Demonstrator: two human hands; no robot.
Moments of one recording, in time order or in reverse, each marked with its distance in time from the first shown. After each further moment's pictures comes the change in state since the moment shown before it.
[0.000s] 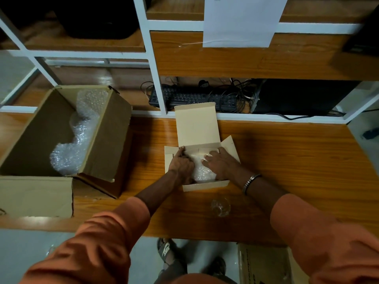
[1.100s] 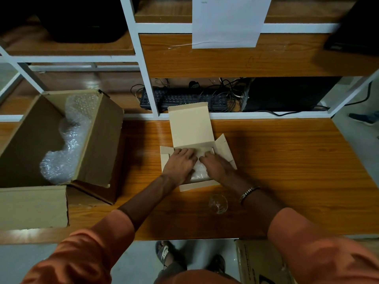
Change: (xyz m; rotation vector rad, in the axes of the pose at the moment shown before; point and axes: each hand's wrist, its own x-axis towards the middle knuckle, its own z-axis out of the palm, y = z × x) left_hand -0.028 -0.008 -0.021 -0.090 0.404 0.093; right_hand -0.010 -0.026 -0.005 0.555 0.170 0.299
